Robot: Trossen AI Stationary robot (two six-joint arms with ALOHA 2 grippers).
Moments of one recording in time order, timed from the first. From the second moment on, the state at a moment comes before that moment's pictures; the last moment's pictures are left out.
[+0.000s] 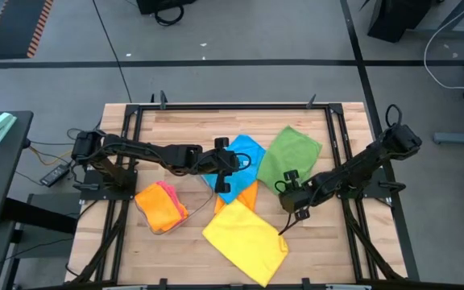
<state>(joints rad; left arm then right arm) -0.05 1.66 1.22 -0.26 -0.32 0.19 0.40 1.46 0.63 -0.47 0.32 0.10</state>
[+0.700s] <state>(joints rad) -0.05 1.66 1.22 -0.26 -0.32 0.19 0.35 1.46 0.65 -0.53 0.27 0.13</state>
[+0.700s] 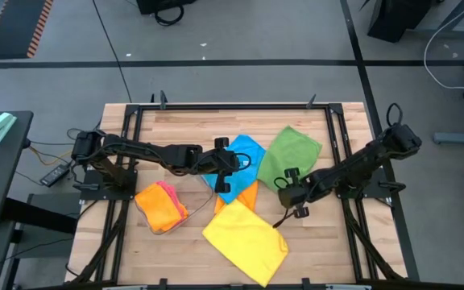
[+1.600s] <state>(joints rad) -0.05 1.66 1.22 -0.26 -0.32 0.19 0.39 1.46 0.78 -0.88 -0.01 0.14</state>
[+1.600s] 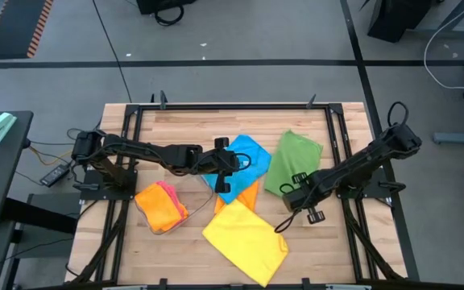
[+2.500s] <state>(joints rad) -0.05 1.66 1.22 -0.18 -0.24 0.16 0.39 1.46 0.80 -0.91 -0.01 0.30</state>
